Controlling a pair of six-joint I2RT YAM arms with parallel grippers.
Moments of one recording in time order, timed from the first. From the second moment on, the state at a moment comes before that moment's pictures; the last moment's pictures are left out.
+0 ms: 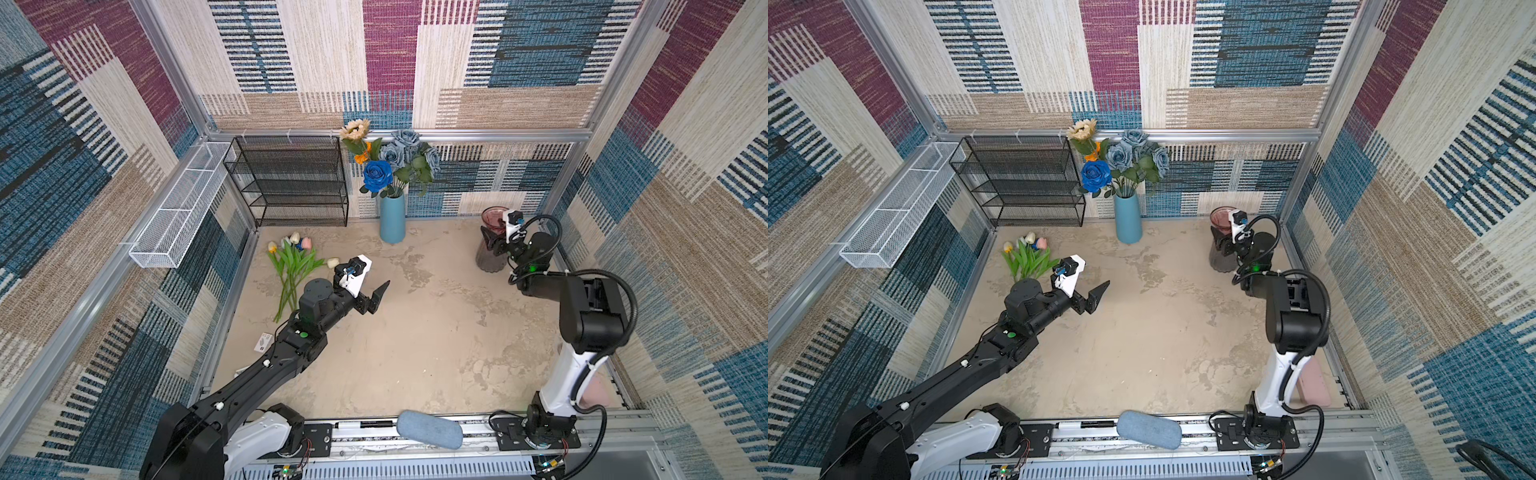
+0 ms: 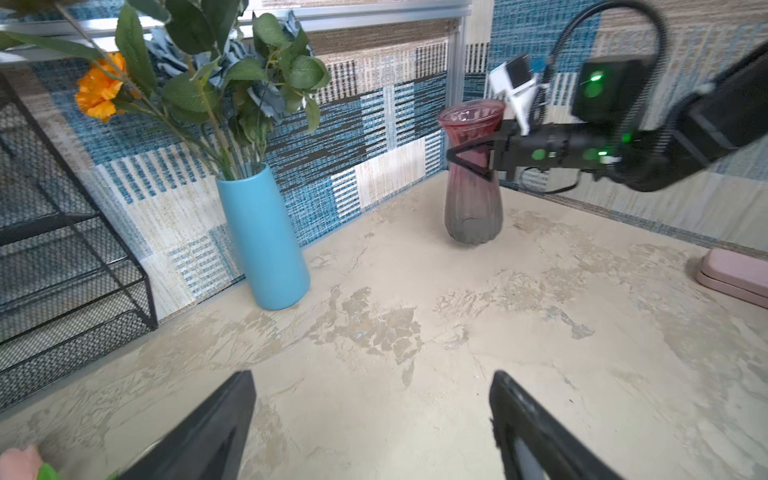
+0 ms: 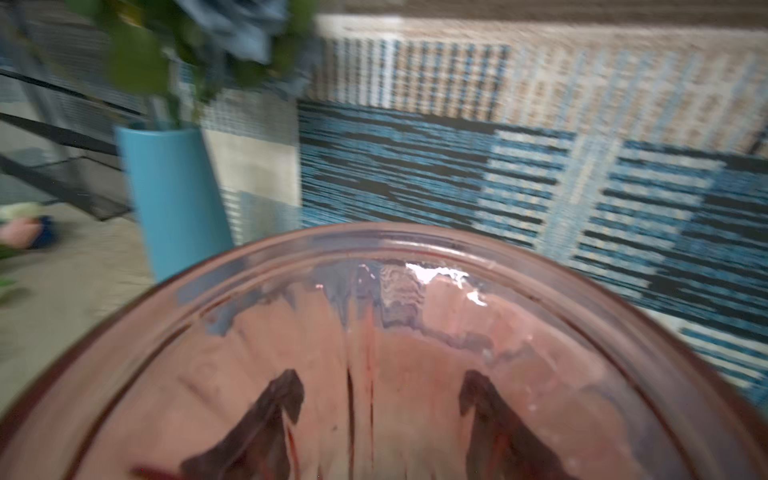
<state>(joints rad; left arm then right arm) -0.51 1.09 0.62 0.35 0.16 0.13 -0.07 1.83 0.94 0.92 -0.53 -0.09</state>
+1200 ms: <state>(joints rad) -0.46 1.07 0.56 0.30 -0.08 0.08 0.60 1.81 0.65 1.24 -0.69 0.03</state>
